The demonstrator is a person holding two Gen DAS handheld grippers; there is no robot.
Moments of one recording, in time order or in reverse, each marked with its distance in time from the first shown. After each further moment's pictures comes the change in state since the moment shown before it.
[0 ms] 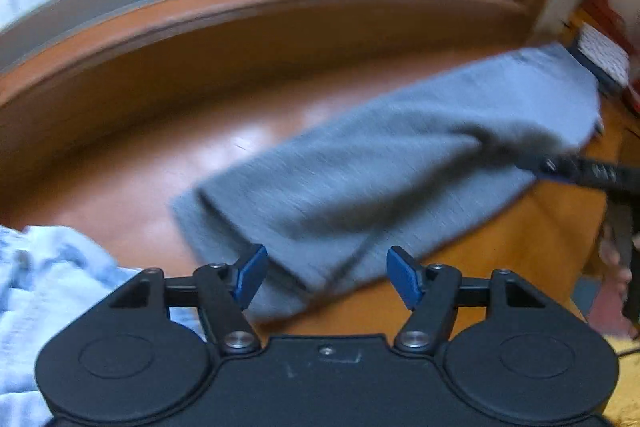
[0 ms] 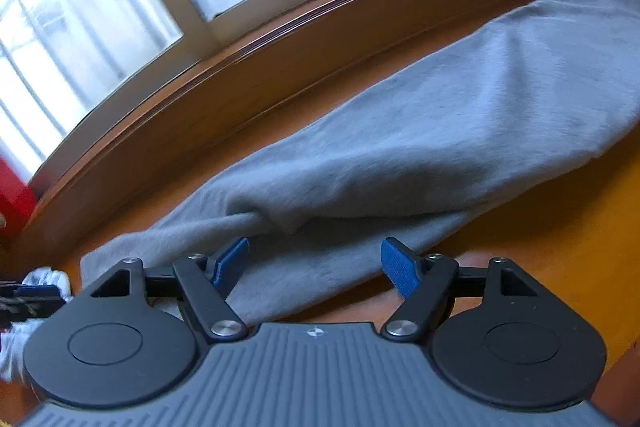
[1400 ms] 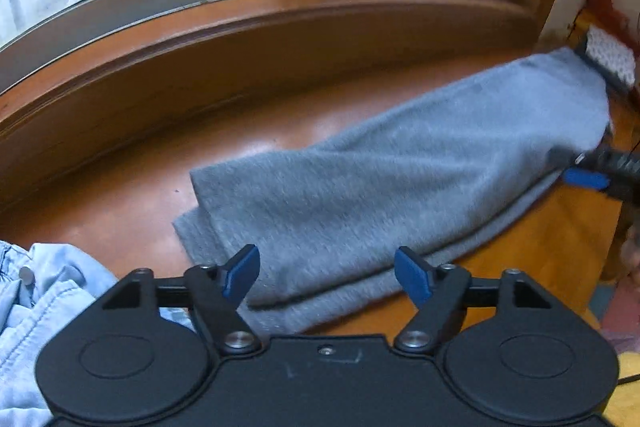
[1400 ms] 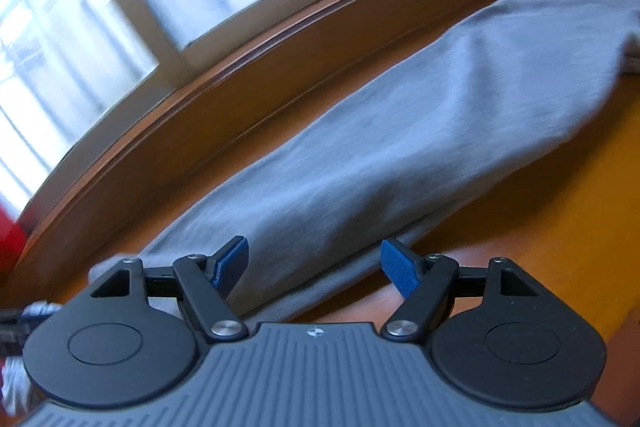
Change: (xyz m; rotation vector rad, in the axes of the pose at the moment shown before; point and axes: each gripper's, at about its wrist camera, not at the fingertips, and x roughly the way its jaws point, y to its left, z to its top) left arm -0.010 -0.001 -0.005 0.017 -0.052 0.074; right arm -0.023 -0.019 -0.011 0.128 -0.101 -0.078
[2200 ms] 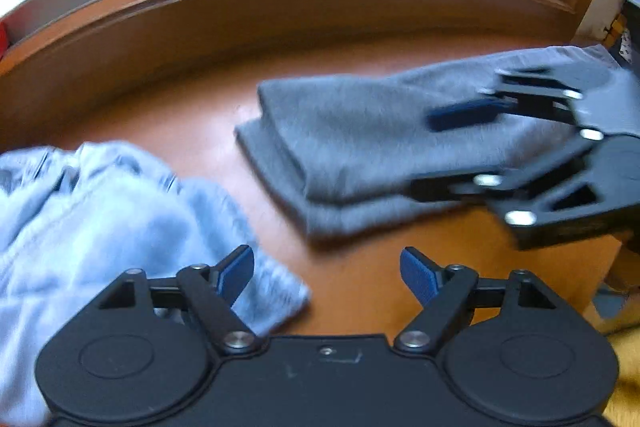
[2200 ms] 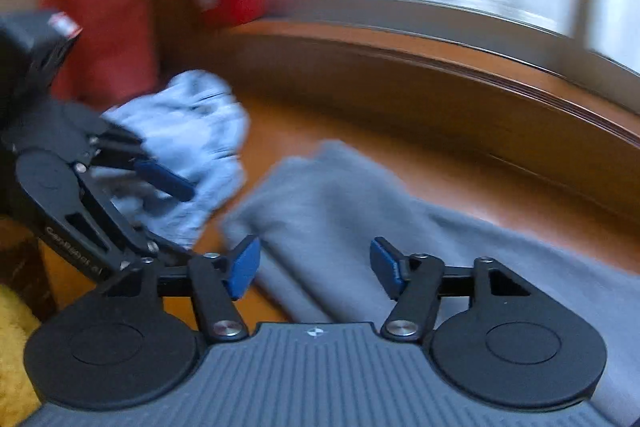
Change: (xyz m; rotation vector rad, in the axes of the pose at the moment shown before) left arm -0.026 0.025 -0.053 -0.109 0.063 0.069; right arm 0.046 0.206 -0.067 -0.999 0.279 0.614
